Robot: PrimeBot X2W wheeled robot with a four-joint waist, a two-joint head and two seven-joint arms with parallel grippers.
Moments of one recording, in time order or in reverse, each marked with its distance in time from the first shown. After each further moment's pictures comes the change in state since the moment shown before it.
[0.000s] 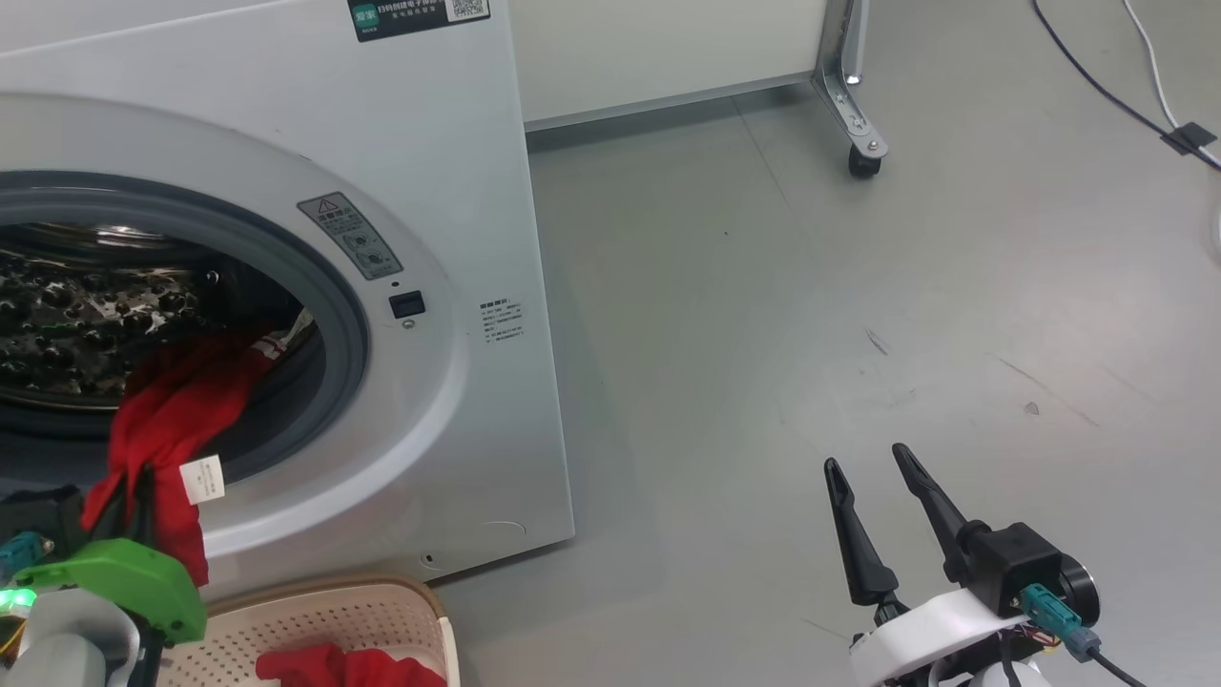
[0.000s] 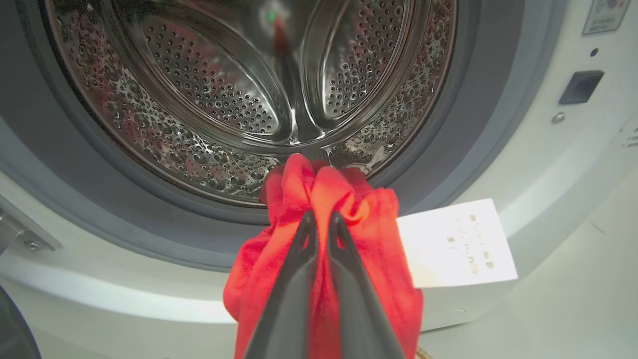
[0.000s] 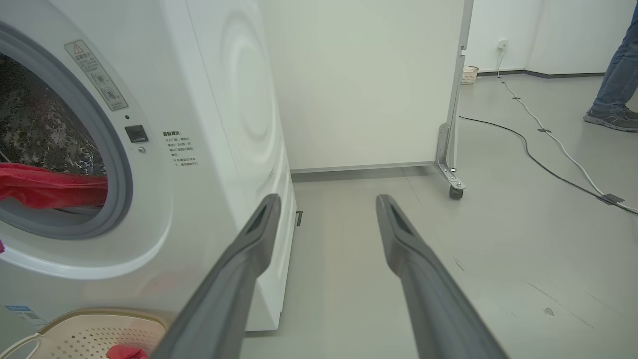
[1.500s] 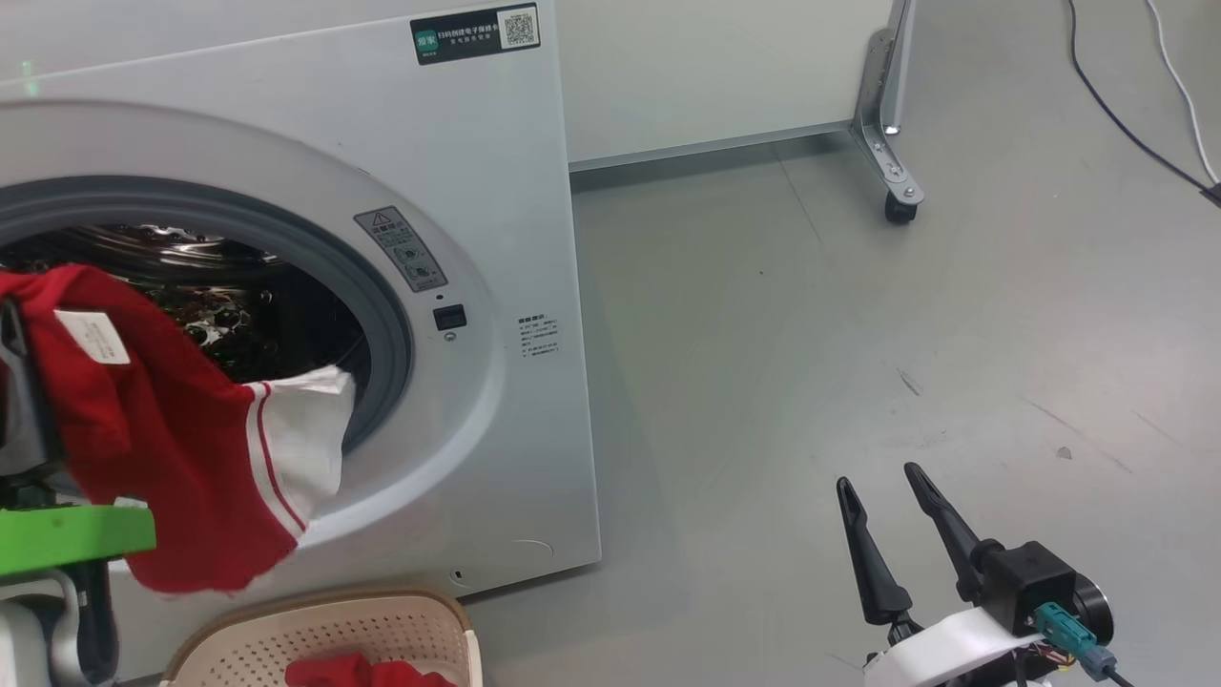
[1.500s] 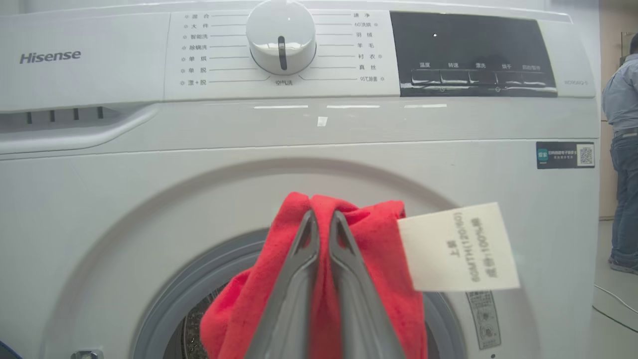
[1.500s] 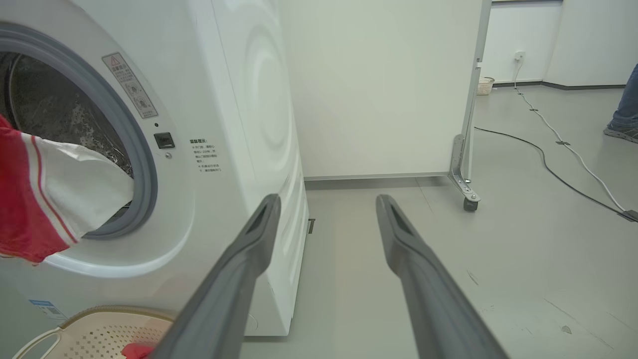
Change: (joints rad) left arm 0.178 -0.085 0.201 -0.749 0.040 0.025 -0.047; right arm 0.044 -0.011 -0.020 -0.014 0.000 0.028 0.000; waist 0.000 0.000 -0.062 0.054
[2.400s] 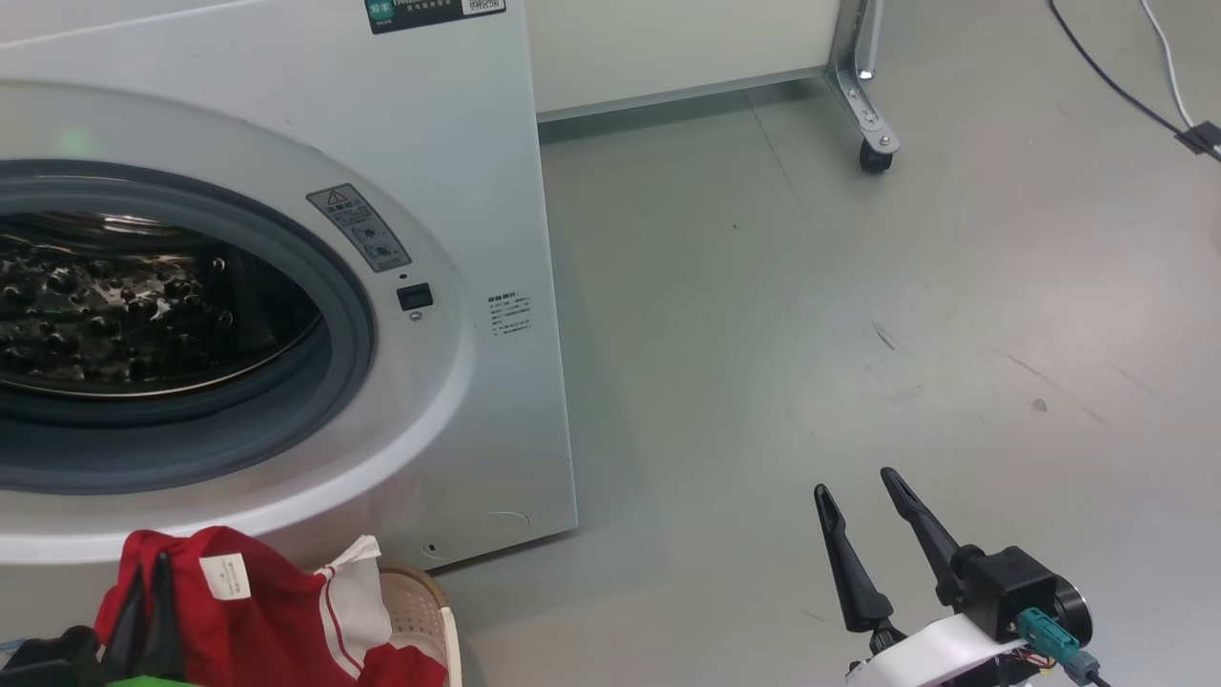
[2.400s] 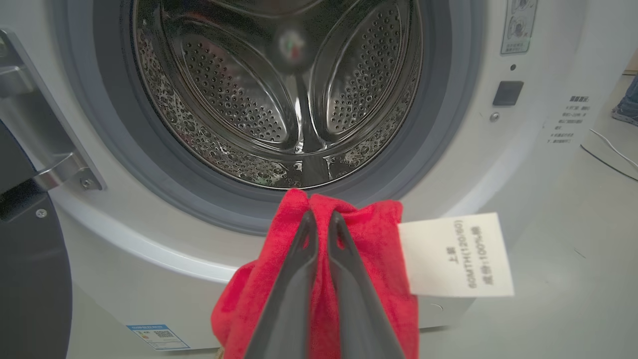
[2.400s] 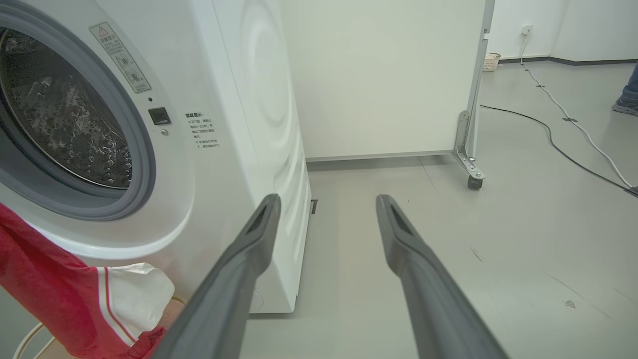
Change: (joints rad) left arm 0.238 -0.049 -0.055 0.233 0.001 -0.007 0.025; right arm 0.004 0.014 0.025 -0.005 -0.003 0.011 0.000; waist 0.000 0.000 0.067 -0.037
